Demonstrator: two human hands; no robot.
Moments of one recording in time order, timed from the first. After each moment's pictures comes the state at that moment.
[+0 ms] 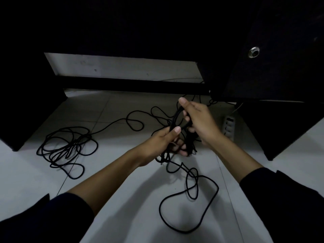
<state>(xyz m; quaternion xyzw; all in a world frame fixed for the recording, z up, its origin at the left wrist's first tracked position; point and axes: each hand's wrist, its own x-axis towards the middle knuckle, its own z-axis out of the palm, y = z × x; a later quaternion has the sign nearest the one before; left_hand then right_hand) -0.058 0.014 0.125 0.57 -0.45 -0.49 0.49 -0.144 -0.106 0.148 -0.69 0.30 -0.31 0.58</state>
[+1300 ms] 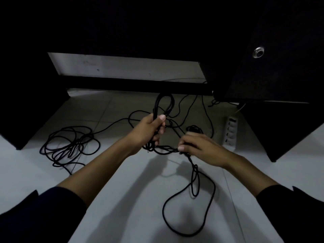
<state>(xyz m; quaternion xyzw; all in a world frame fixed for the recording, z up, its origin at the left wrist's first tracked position) -0.017 0.011 0.130 0.64 -0.38 -0.40 0.54 -0.189 -0.112 0.104 -0.94 0.12 -0.06 0.33</state>
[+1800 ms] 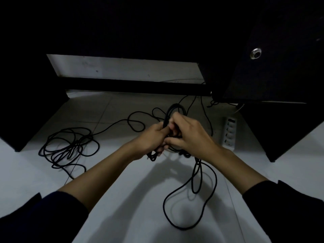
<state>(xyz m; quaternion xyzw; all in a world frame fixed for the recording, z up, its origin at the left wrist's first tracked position) -0.036 0.013 0.133 0.64 -0.45 -0.42 0.46 -0.158 -0.088 0.133 -0.94 0.07 -0.26 0.21</state>
